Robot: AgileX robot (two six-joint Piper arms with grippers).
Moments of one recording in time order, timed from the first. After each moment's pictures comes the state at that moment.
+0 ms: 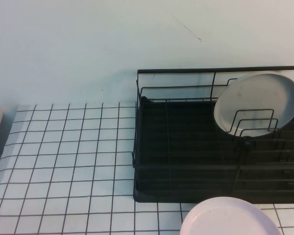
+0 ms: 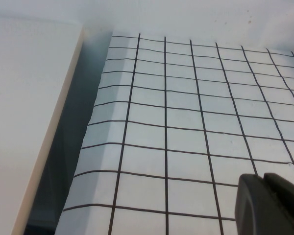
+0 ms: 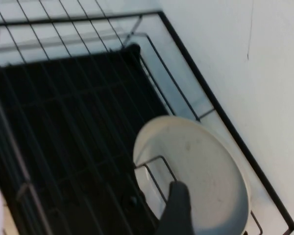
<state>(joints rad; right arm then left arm) 0.02 1.18 -1.23 0.64 0.91 -1.39 0.08 -0.01 0.02 -0.21 0.37 0.01</state>
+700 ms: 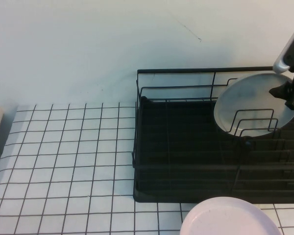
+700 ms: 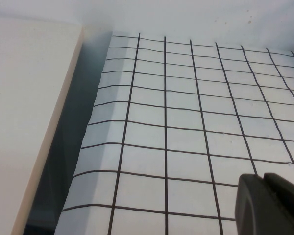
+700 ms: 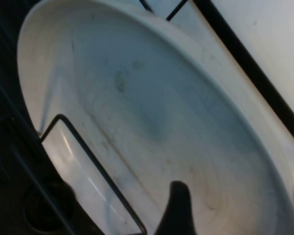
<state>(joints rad) 0.02 1.80 -1.35 0.66 0.48 -1.50 0.08 -0.01 0.02 -0.21 0.37 0.01</state>
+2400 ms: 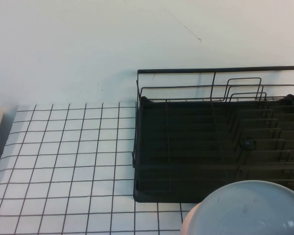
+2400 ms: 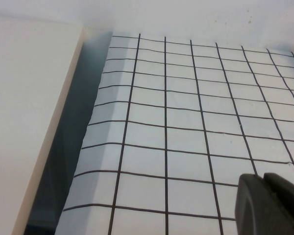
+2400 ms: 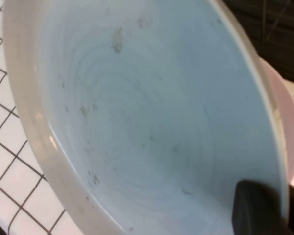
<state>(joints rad) -0.07 0.85 -0.45 0.83 0.94 -0.96 0.08 -0.01 0.02 -0.21 0.37 0.01</state>
